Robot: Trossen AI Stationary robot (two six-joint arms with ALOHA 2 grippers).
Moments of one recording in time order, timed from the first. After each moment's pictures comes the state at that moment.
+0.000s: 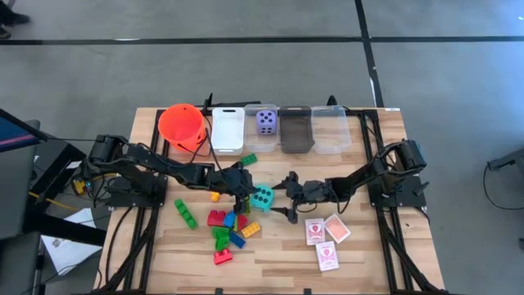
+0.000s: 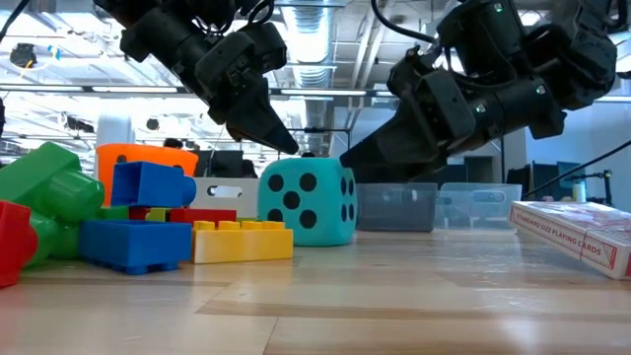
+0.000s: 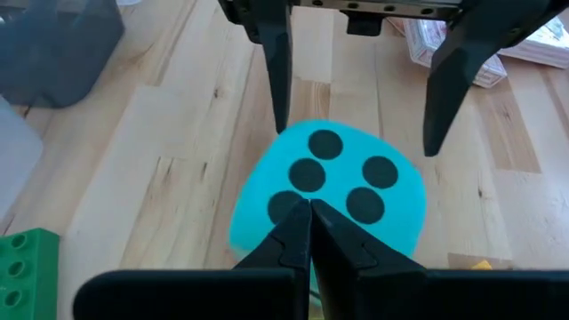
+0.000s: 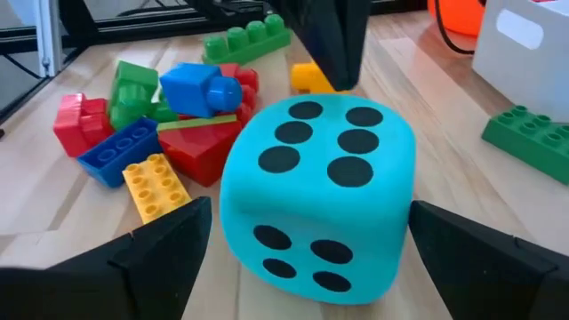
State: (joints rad) left arm -0.11 1.55 0.79 0.09 -0.17 -0.16; right arm 0.20 1.79 0.57 0.84 0.20 0.18
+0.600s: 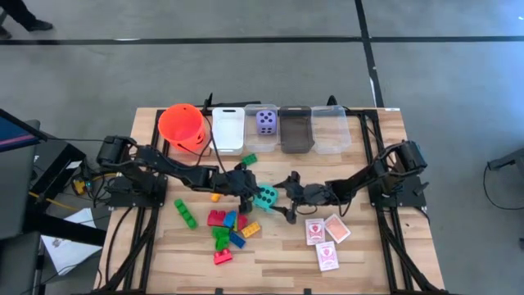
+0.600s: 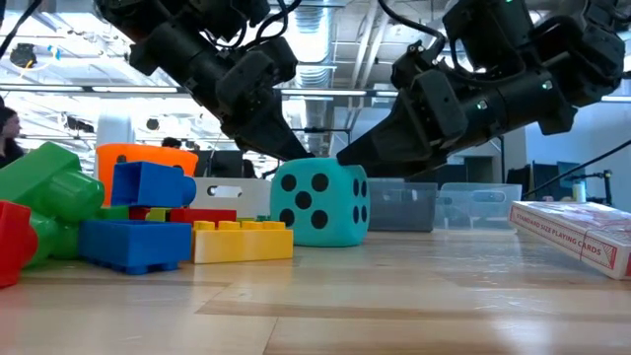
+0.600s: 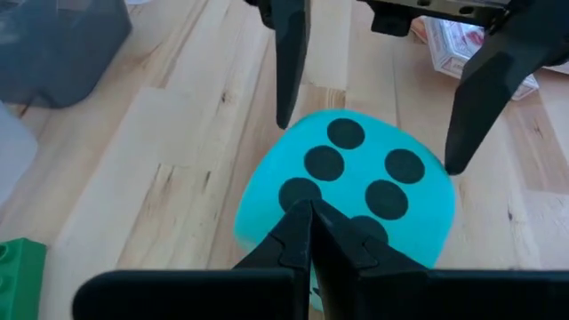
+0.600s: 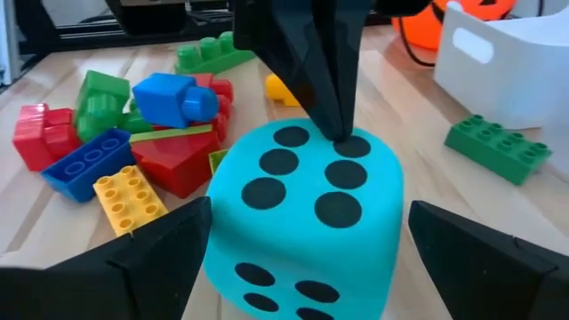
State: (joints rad) left arm -0.10 1.64 0.79 0.16 -0.19 -0.19; right arm 0.23 1.79 0.58 0.84 0.35 0.19
